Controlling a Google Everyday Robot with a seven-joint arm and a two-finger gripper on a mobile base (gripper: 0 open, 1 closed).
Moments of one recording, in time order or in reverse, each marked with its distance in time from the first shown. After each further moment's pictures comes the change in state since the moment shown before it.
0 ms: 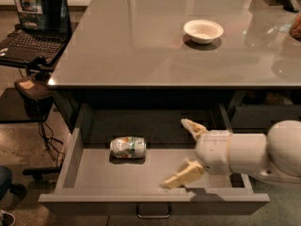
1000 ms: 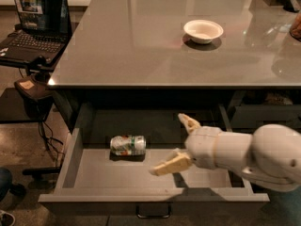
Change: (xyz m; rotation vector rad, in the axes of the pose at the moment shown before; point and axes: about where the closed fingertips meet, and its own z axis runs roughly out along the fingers) arm -0.004 -0.024 0.026 0.102 -0.040 0.056
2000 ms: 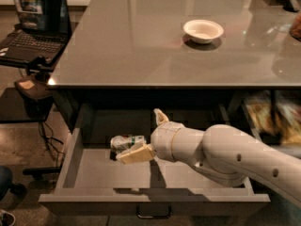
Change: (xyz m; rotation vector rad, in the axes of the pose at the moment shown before) arm -0.027 0.002 0.085 0.094 -0.033 0.040
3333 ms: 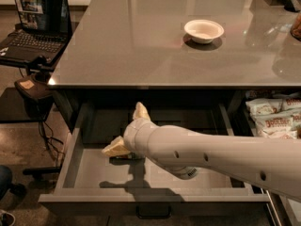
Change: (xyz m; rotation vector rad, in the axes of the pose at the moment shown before) arm 0.004 -0.005 0.082 0.193 0.160 -0.235
